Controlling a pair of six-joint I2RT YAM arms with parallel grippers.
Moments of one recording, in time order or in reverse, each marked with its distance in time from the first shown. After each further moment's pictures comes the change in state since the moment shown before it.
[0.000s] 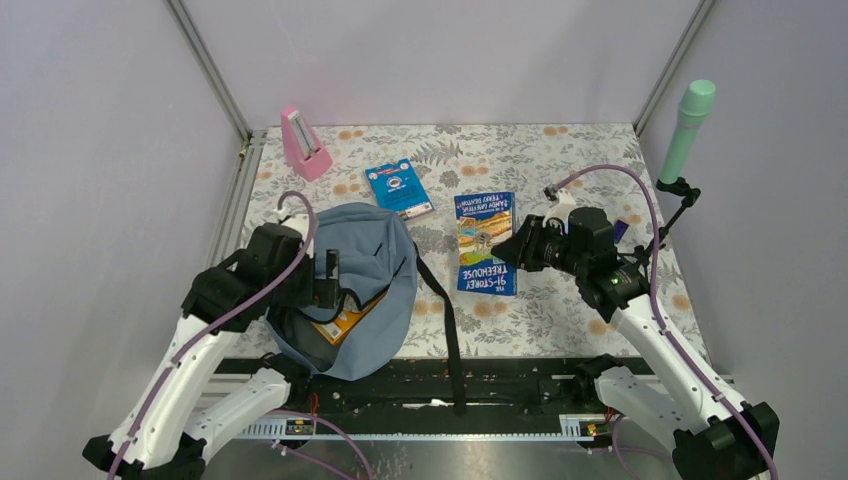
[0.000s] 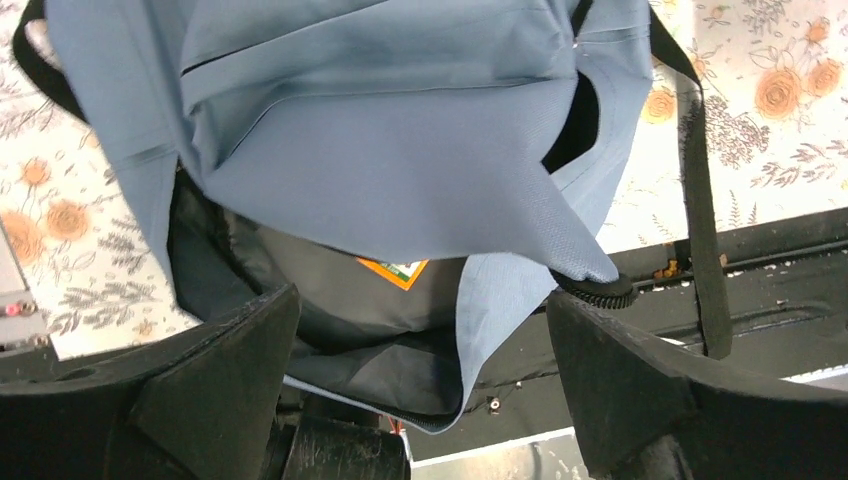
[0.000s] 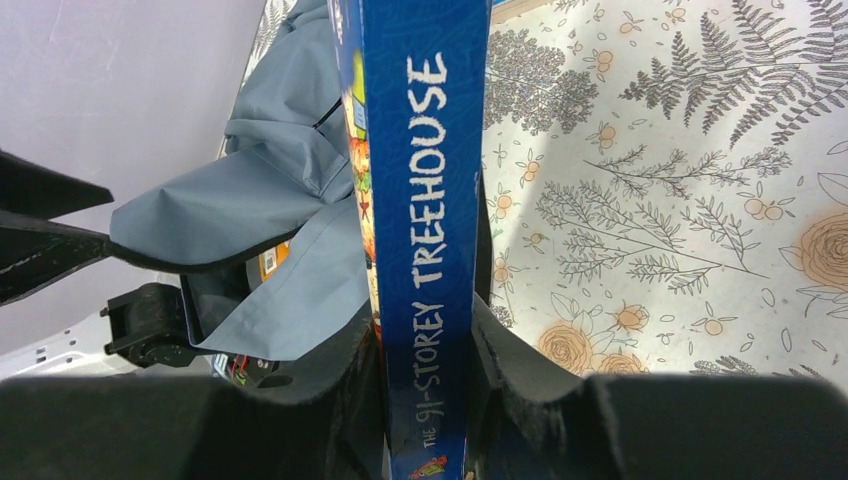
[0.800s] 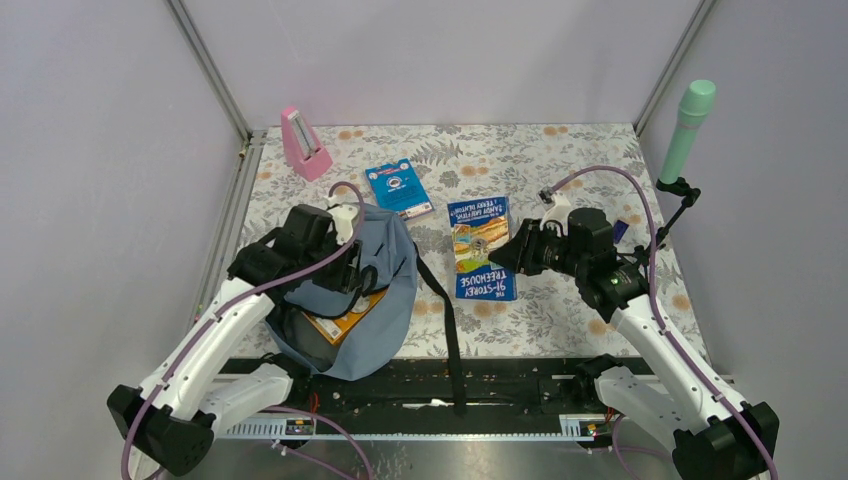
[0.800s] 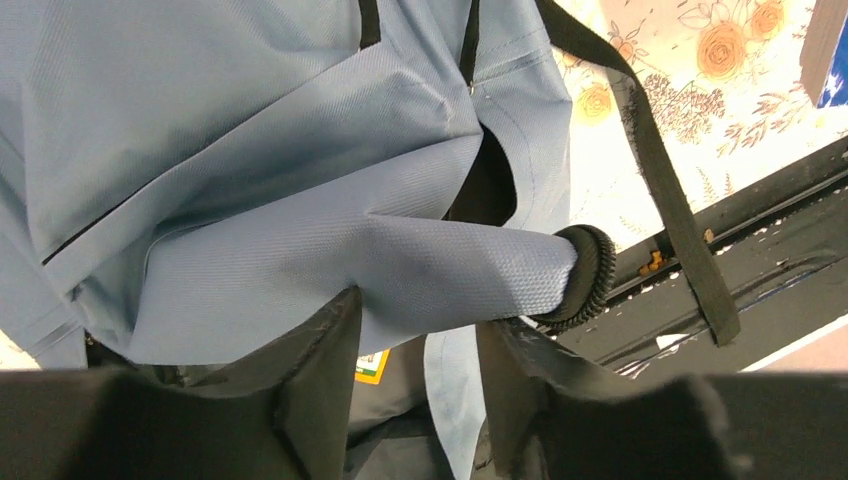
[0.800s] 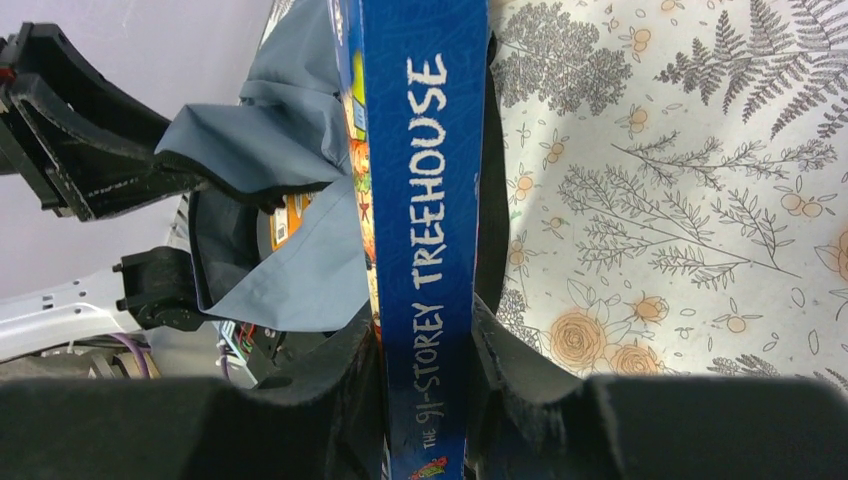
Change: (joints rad) left arm 0.000 0.178 -0.098 0.285 0.222 0.206; right arm 0.000 0.000 -0.003 -0.006 -0.074 -0.024
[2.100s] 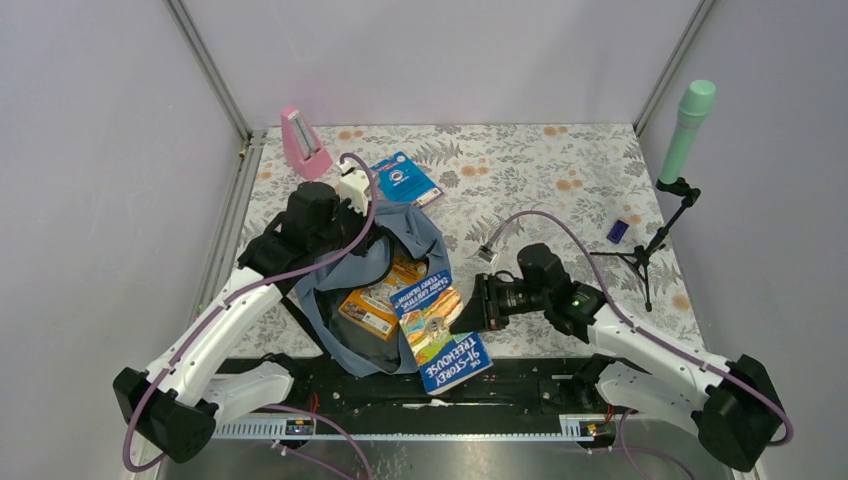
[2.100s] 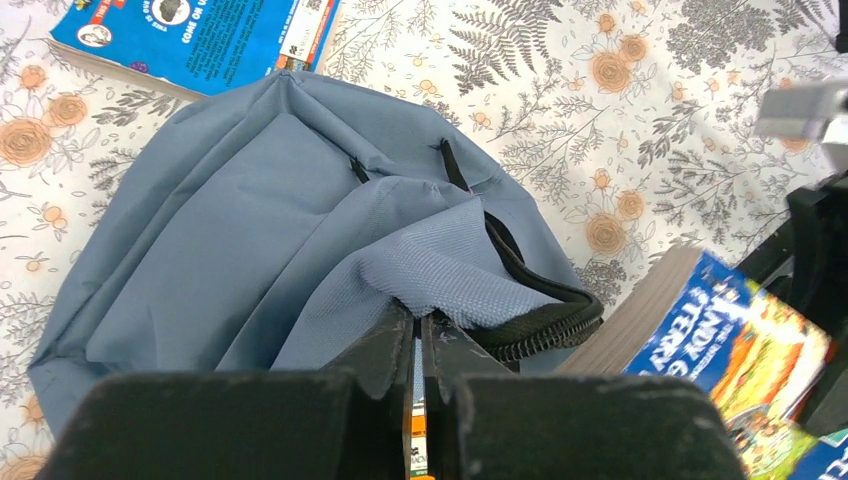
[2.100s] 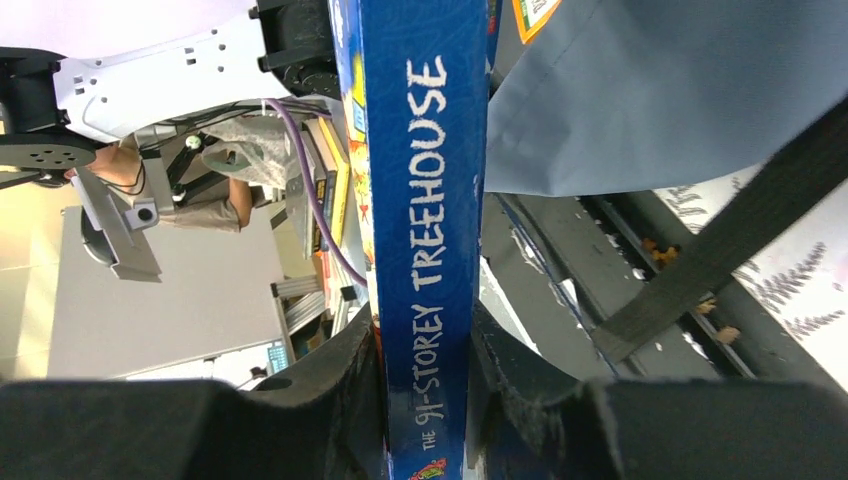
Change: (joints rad) left arm -0.037 0.073 0.033 0.440 0.084 0.072; right arm 0.328 0.046 -0.203 0.159 -0.286 0.364
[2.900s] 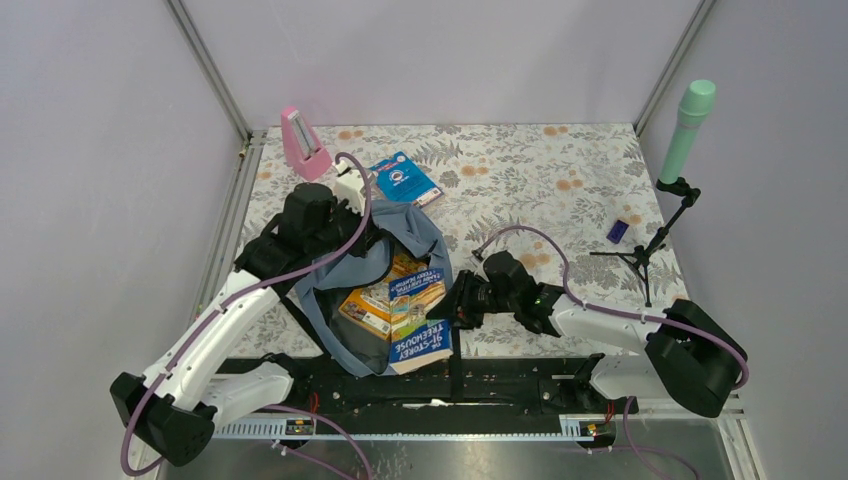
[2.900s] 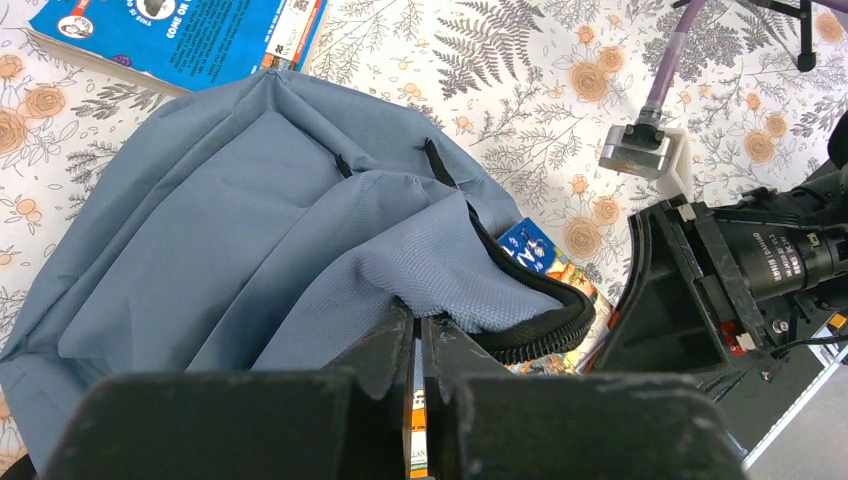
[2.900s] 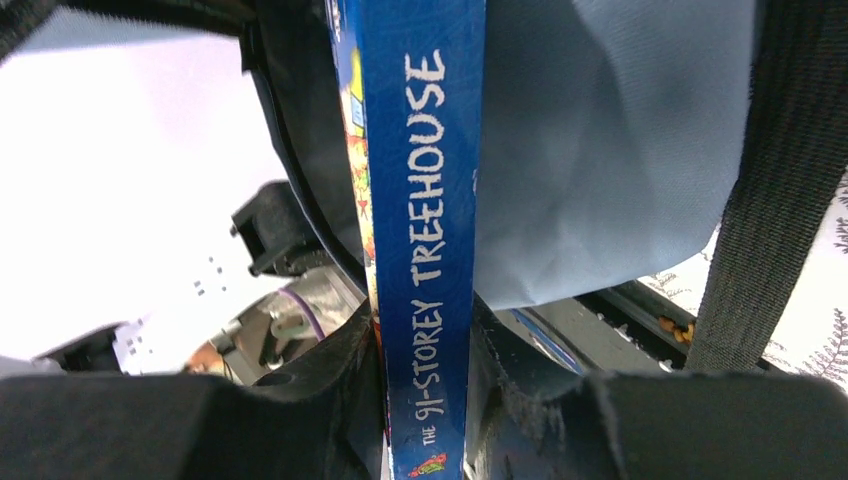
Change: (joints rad) left arm 0.000 -0.015 0.000 -0.006 0.017 -0.056; right arm 0.134 0.341 -0.031 0.323 0.307 0.436
